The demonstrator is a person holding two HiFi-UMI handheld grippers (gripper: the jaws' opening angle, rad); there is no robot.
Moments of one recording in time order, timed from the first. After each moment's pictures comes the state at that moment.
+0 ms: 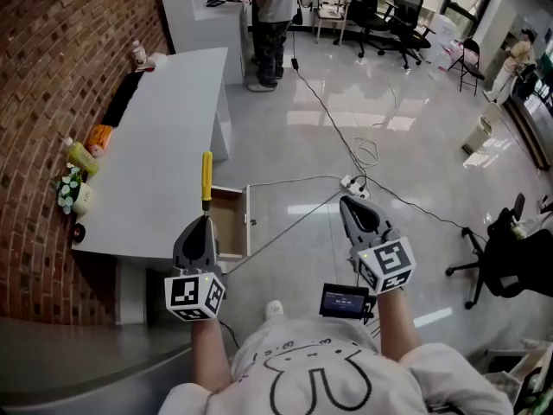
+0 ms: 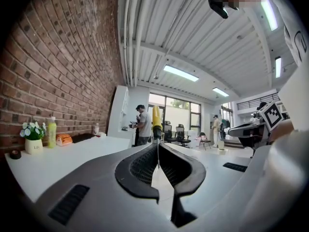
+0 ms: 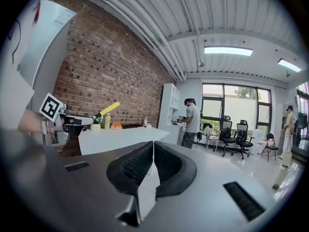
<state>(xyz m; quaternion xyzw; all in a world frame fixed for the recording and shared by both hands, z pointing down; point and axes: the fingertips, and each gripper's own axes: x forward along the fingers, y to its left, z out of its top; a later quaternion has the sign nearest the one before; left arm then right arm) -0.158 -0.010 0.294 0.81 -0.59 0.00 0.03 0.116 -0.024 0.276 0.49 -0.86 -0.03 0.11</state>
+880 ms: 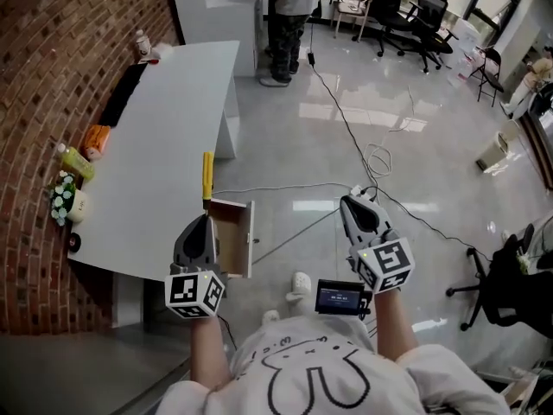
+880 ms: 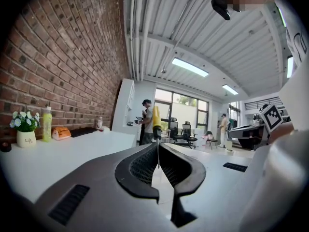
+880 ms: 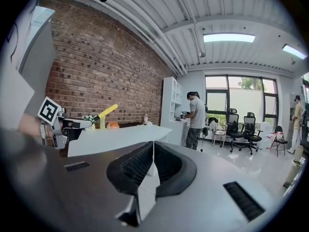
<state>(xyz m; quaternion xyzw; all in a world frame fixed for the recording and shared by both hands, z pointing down) -0.168 -0.136 0.317 0.78 -0.62 0.00 0.07 0.107 -0.169 0.295 0.47 -0.87 0.00 0.11</state>
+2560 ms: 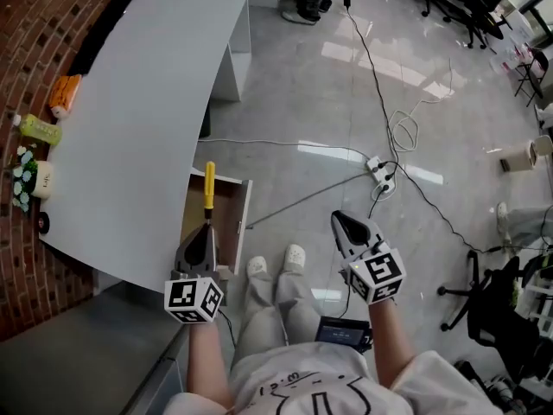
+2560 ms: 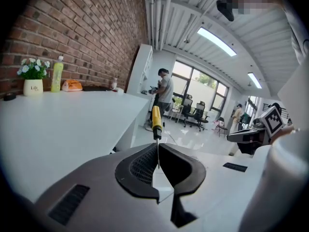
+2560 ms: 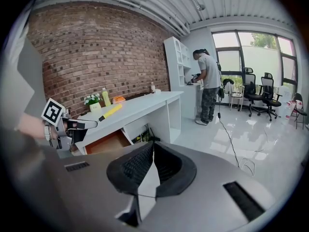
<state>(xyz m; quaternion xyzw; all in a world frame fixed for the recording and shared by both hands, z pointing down) -0.177 -0.207 0.512 0.72 -0.64 0.07 0.24 0.076 -0.268 0.495 0.37 -0.89 0.16 0.22</state>
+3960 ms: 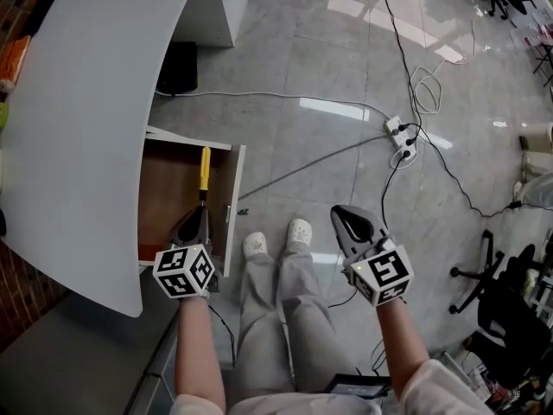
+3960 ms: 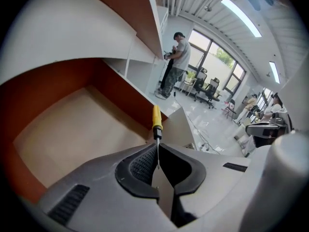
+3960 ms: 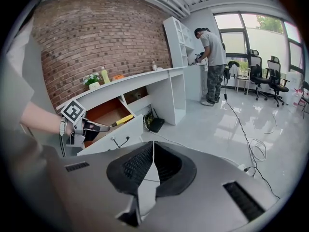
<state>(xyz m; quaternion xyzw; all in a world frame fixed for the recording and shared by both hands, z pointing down) -0.197 -0.205 0.761 0.66 -0.62 0.17 0.39 0.063 -0.249 0.686 0.34 -0.88 0.20 0.27</state>
